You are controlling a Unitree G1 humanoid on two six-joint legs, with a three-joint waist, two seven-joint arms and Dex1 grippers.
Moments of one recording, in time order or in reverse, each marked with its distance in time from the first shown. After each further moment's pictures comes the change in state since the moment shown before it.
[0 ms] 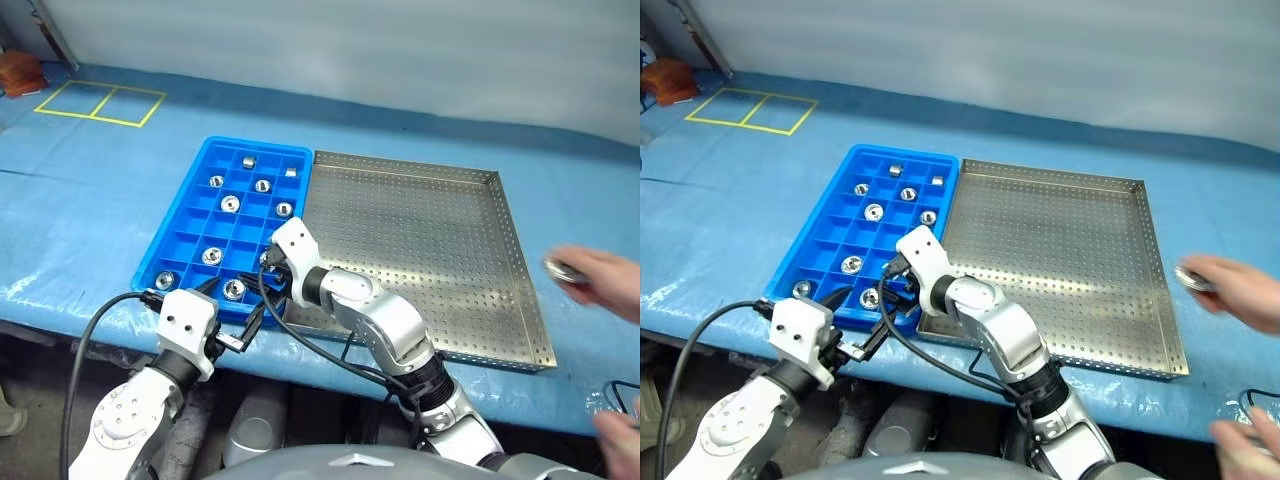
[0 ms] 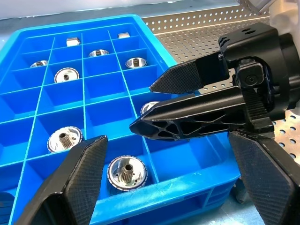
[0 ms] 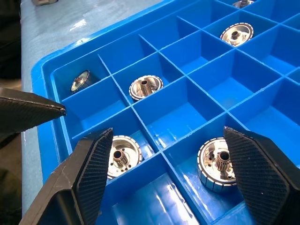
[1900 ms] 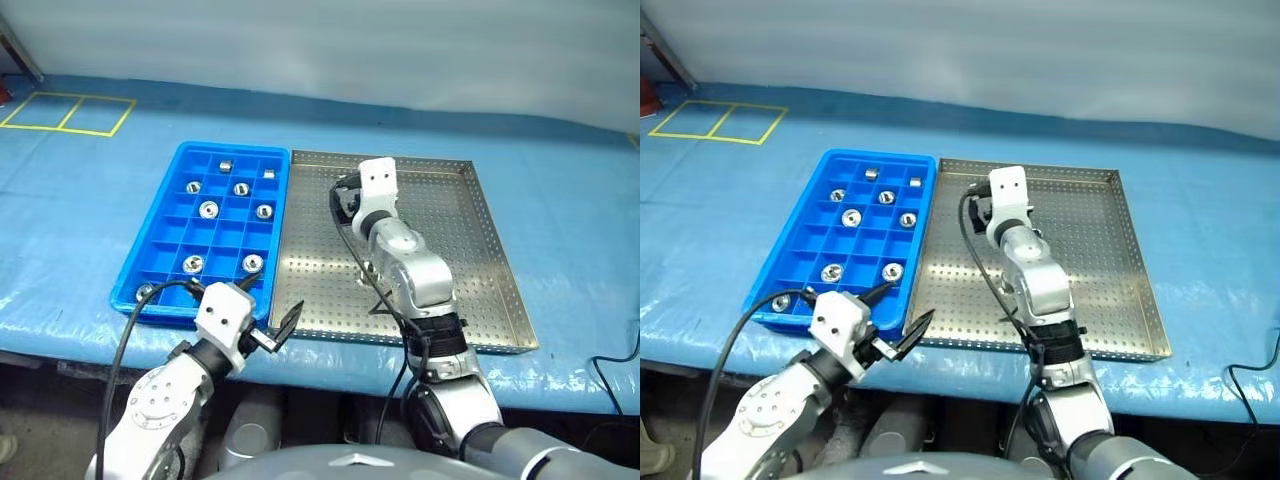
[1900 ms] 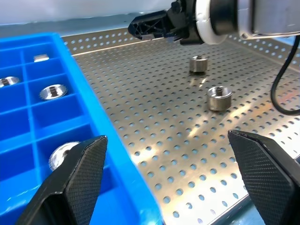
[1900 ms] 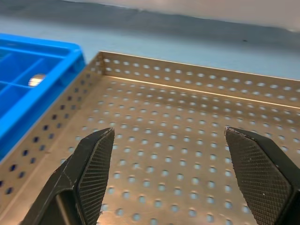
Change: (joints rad) left arm -0.161 -0.003 -0.183 0.058 0.015 0.020 -0.025; right arm -0.185 -0.017 -0.416 0.249 -0.144 -0.158 -0.393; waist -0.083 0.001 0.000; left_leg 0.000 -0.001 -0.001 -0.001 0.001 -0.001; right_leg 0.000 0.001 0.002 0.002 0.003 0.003
